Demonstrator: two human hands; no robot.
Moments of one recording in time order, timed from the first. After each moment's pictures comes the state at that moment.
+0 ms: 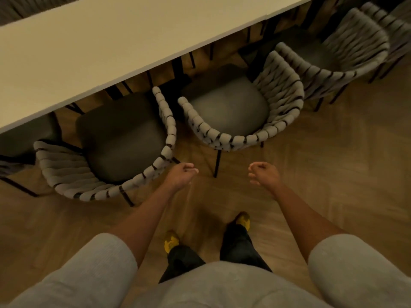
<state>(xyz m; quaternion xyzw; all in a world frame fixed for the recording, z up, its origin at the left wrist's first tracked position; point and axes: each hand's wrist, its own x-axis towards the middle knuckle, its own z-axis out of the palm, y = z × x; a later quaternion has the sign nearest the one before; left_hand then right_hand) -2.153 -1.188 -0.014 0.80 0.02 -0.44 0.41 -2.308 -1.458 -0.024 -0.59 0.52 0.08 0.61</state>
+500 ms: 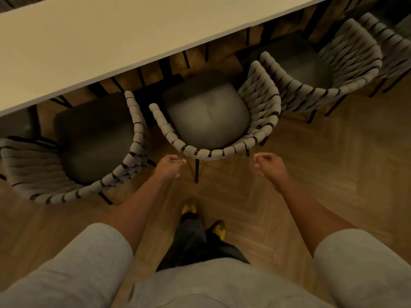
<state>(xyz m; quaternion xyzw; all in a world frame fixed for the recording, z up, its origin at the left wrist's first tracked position) -2.149 -1.345 -0.018 0.78 0.14 -0.39 0.46 -2.306 -1.655 0.002 -0.67 0.47 0.06 0.57</state>
